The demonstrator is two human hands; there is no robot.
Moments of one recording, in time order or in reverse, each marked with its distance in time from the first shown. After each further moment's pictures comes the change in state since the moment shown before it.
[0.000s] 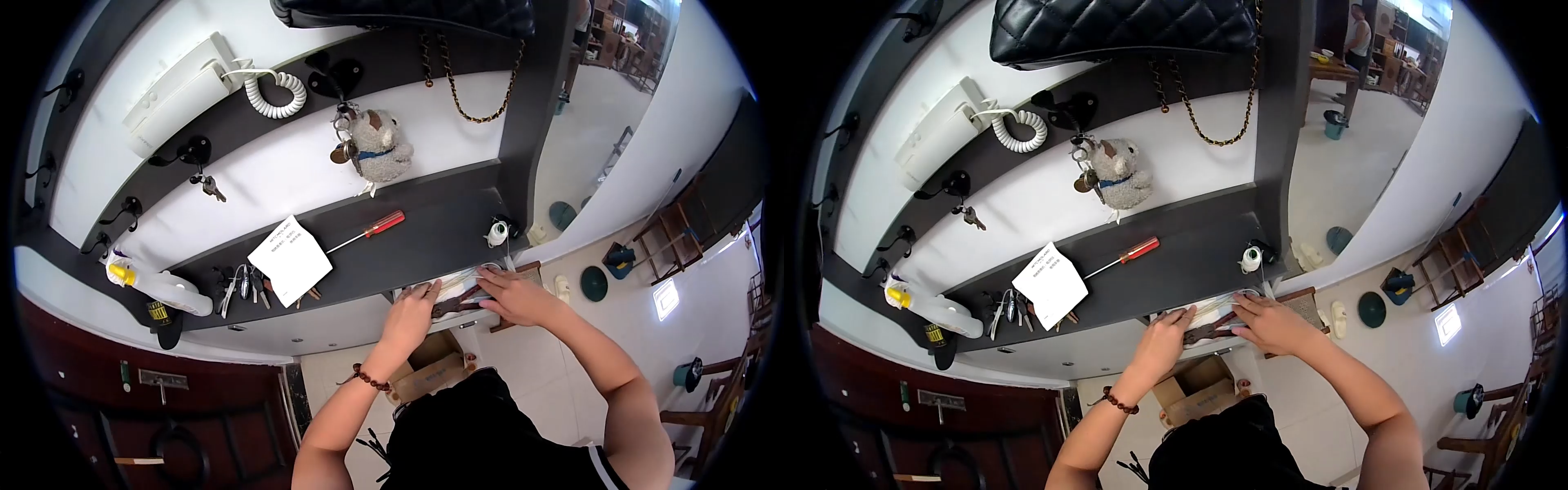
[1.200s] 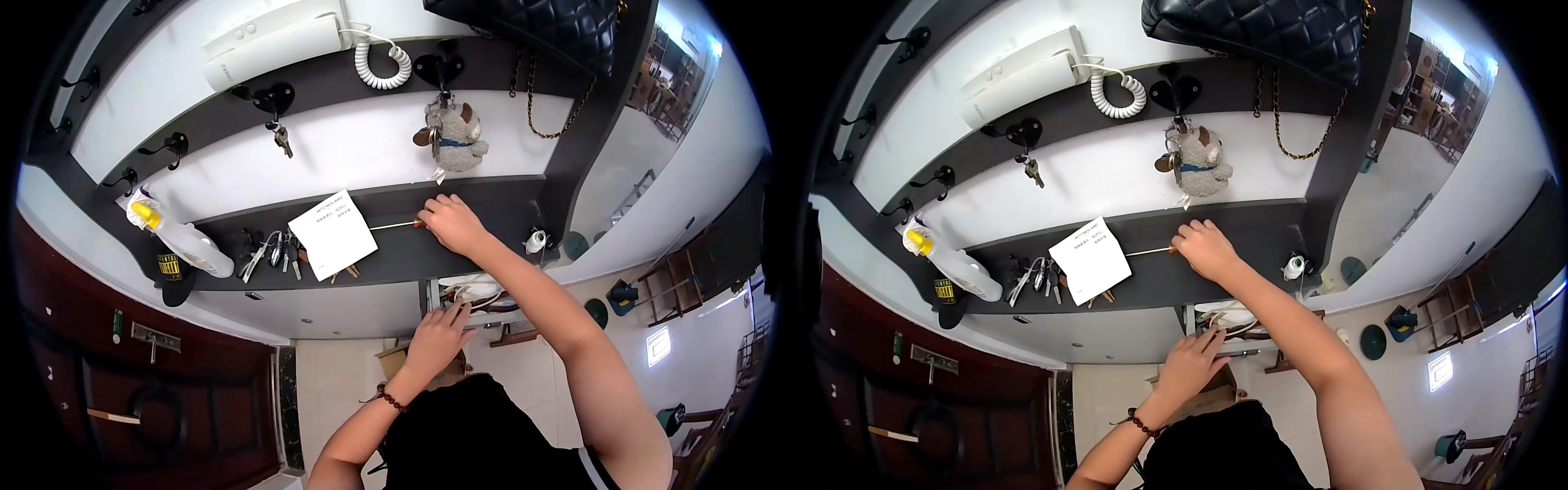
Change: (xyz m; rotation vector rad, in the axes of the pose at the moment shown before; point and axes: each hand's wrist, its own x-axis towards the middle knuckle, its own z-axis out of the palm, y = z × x) left_hand -0.067 0.026 -0.001 0.049 0.170 0.001; right_hand 0.246 -0.050 0.000 -0.326 0.298 -0.207
